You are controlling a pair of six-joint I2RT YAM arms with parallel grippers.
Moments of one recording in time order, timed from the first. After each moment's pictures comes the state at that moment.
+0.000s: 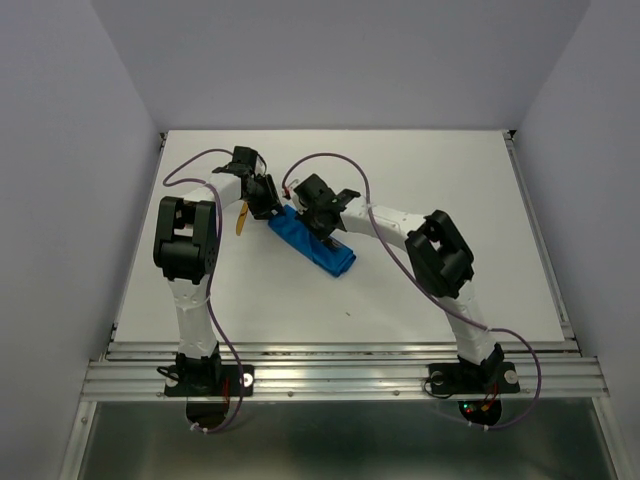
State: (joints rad) left arm -0.18 2.08 1.49 -0.49 0.29 -0.52; right arm 0.79 2.22 1.78 -0.55 0.14 -0.09
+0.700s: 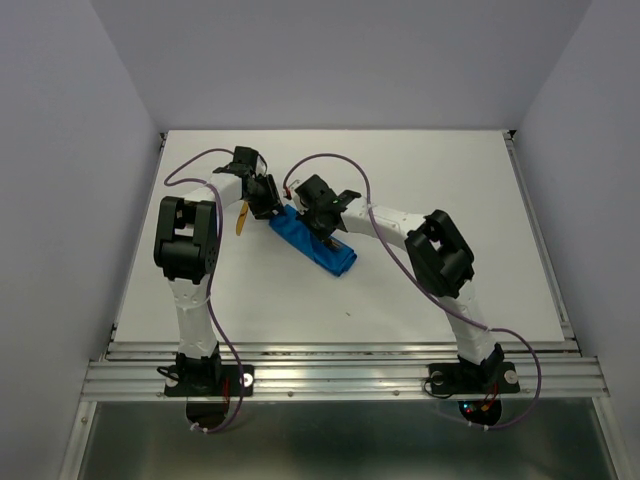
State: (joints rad) left arm -0.18 2.08 1.49 -0.48 0.30 -0.51; right arm 0.78 2.22 1.76 -0.52 0.13 -0.08
